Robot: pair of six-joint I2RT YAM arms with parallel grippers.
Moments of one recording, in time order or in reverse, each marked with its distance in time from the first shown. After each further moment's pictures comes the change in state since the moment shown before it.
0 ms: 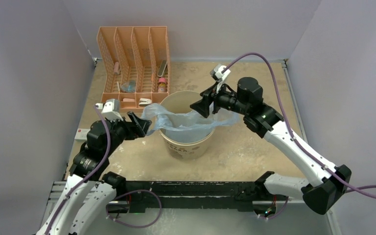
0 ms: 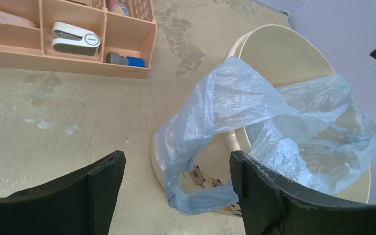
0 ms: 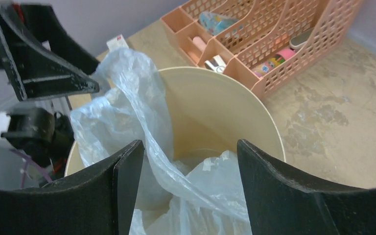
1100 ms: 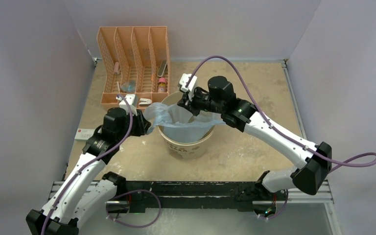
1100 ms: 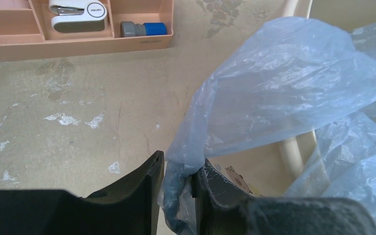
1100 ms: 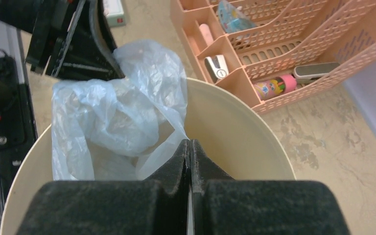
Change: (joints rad) left arm 0.001 0.261 0.012 0.032 0.058 0.218; right arm 0.182 0.238 0.148 -0.069 0.052 -0.421
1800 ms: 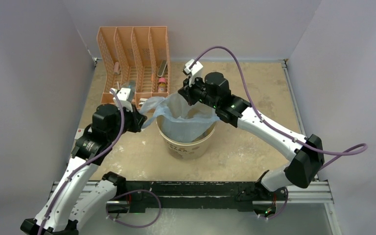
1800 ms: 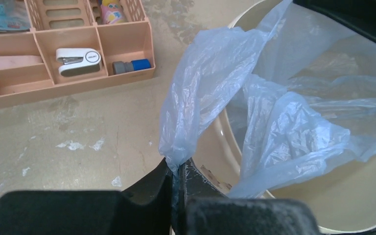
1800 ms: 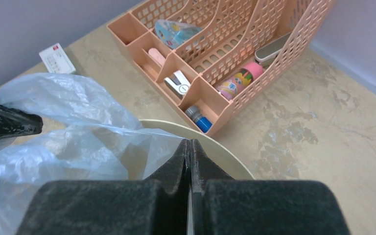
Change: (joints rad) left arm 0.000 -0.032 0.139 -0.077 0.039 0.068; right arm -0.029 0.091 0.012 0.167 0.239 0.283
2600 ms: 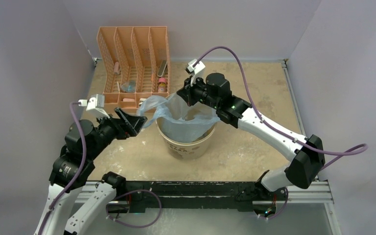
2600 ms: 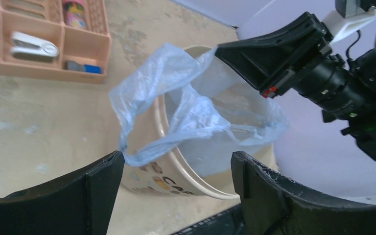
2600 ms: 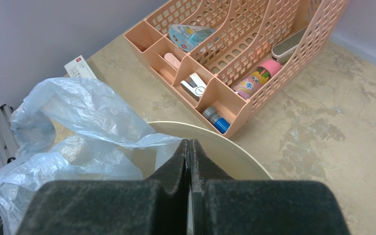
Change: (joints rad) left arm 0.000 -0.192 0.138 -0.126 -0.021 -0.338; right arm -0.006 -0.006 -0.024 0.045 -0.028 0.122
